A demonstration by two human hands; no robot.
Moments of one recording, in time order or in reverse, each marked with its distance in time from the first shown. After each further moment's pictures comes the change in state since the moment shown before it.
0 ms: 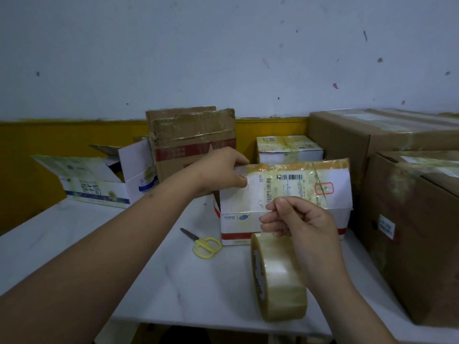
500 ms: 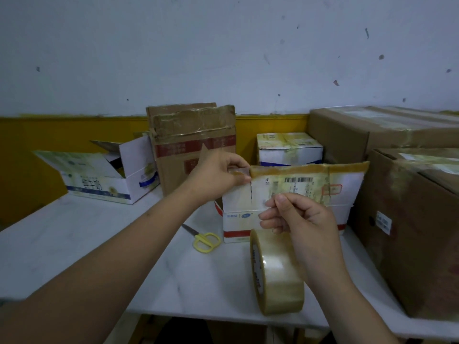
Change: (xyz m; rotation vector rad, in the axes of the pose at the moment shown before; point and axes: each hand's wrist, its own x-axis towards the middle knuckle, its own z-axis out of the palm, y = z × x) left_hand -0.023 -0.006 0.021 -0.361 0.217 0.082; right_hand -0.006 -0.006 0.001 0.007 0.003 0.014
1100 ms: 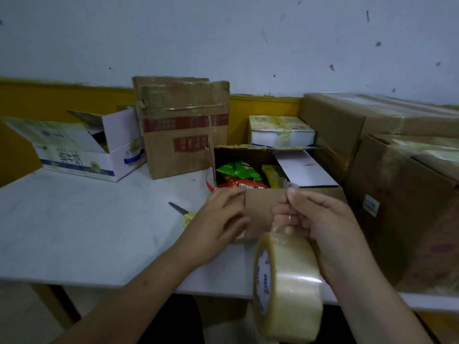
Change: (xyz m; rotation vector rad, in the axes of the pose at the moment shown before) left_hand -0.089 -0.066 0.083 0.158 0.050 0.312; right_hand -0.016 -0.010 -0.022 0.027 0.025 0.298
